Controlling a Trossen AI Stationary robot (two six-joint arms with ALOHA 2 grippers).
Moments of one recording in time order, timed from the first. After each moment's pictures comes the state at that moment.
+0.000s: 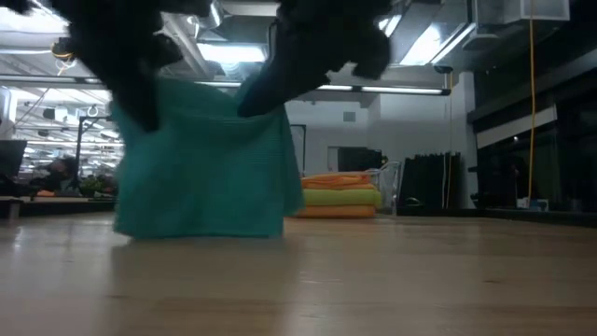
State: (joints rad) left arm -0.49 1.61 1.18 -0.90 -0.37 -0.55; right arm 0.33 2.00 1.51 -0.37 0.42 -0.22
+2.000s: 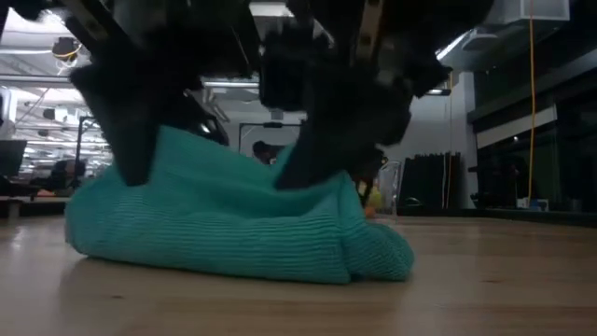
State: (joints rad) left arm -0.34 1.78 1.10 -0.49 0.32 -0.27; right arm 0.31 2.08 1.24 0.04 -0.47 0.58
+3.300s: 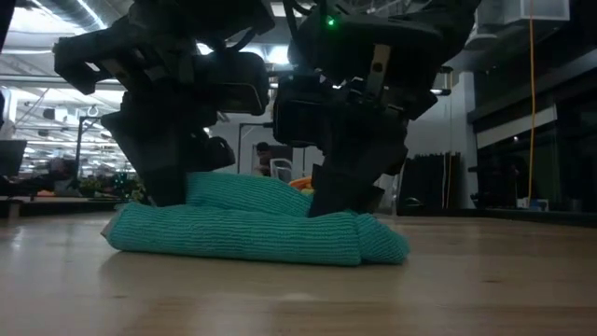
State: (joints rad) left arm -0.26 1.80 1.04 -0.41 0.17 -0.29; right arm 0.18 2.08 1.18 0.01 -0.55 0.45
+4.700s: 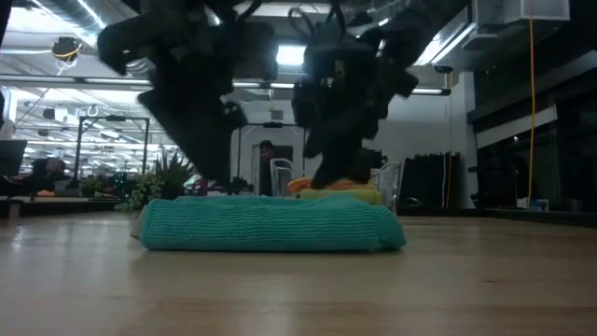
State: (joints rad) left arm -0.26 1.76 1.13 -0.54 0.02 -0.24; right arm -0.09 1.93 1.18 -0.22 -0.59 0.46
